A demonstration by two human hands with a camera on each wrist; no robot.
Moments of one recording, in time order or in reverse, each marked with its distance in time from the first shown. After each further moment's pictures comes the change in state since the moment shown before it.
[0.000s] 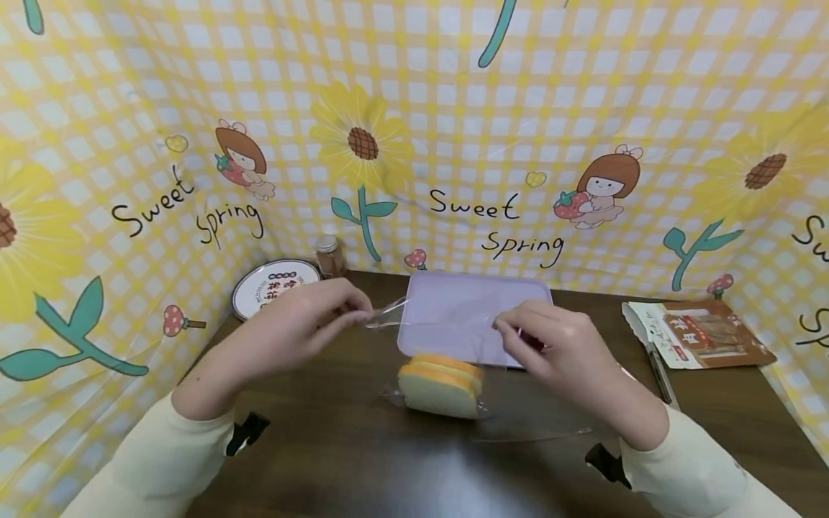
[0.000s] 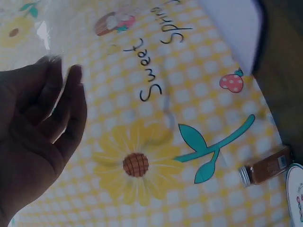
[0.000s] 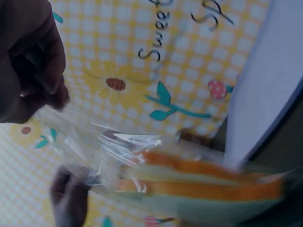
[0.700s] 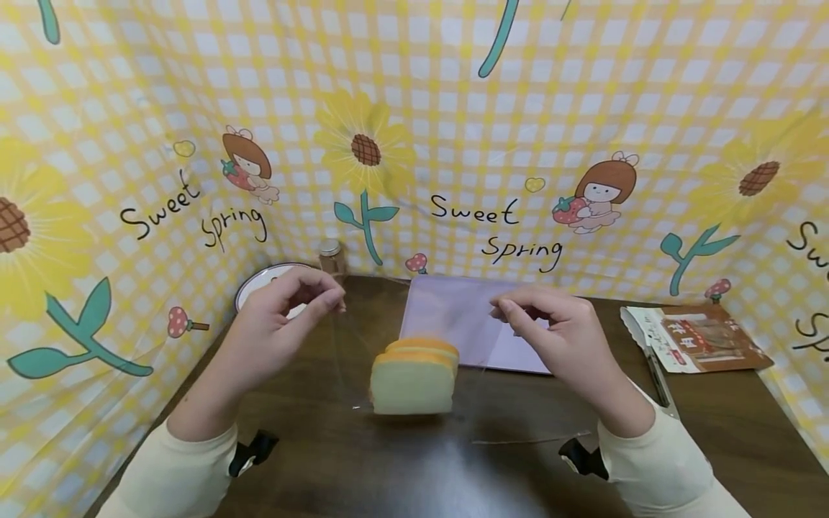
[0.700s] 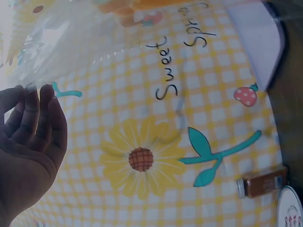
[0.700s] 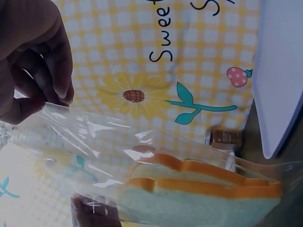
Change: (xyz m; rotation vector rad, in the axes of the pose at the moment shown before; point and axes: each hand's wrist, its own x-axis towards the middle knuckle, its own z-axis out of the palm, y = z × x) left_hand -0.025 0.004 0.010 -0.325 0.341 -0.152; right_hand -0.002 0.000 0.007 0.344 0.018 0.401
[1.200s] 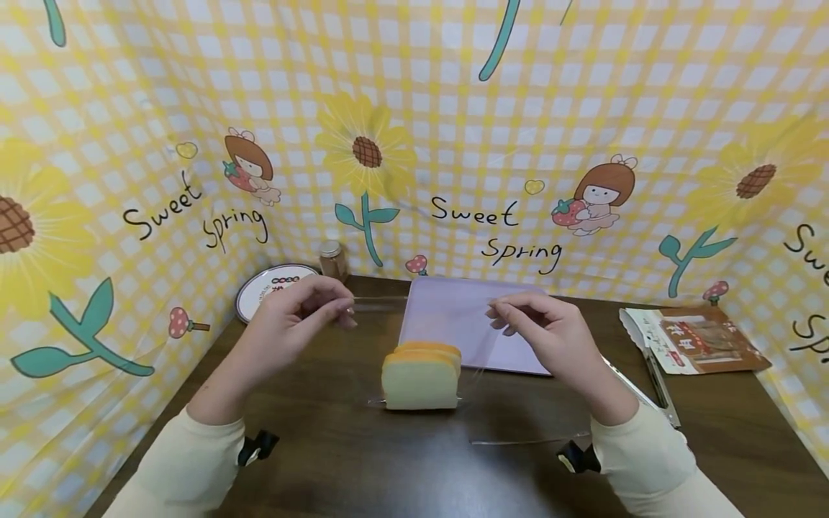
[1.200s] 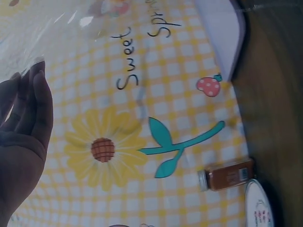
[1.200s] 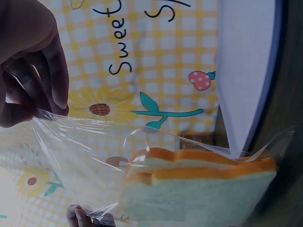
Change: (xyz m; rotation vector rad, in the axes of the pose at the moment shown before) left_hand -0.005 -0.036 0.008 -0.050 -0.093 -0.068; right_hand -0.007 0.034 0.009 0.213 -0.089 0.208
